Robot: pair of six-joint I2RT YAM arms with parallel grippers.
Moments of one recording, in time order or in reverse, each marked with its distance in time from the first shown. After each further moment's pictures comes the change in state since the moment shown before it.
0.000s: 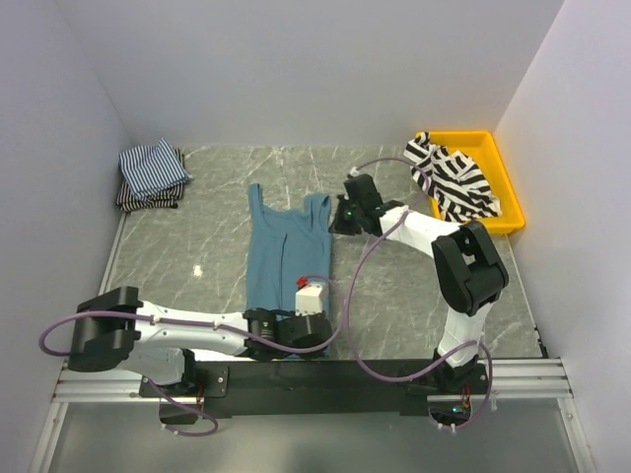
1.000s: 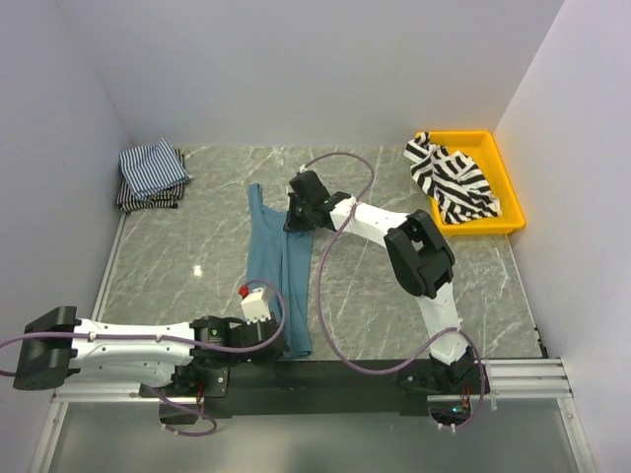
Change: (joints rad) left arm 0.032 -0.415 -0.322 -0.132 -0.029 -0.317; right arm 0.205 0.327 0.455 -0.107 0.048 0.101
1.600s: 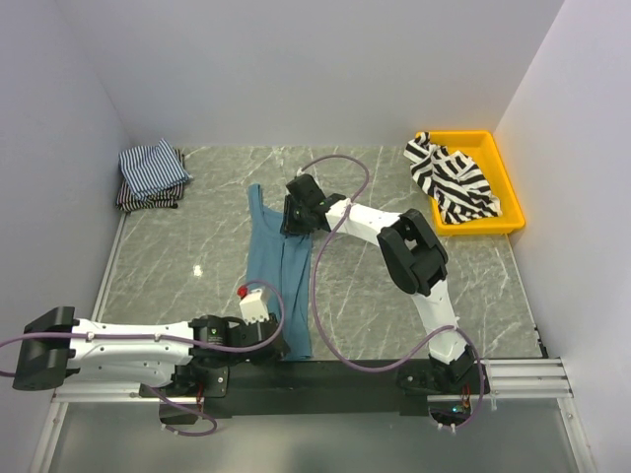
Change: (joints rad) left arm 0.004 -0.004 -0.002 -0.051 0.018 -0.014; right arm 0.008 0.058 0.032 -0.014 0.018 -0.011
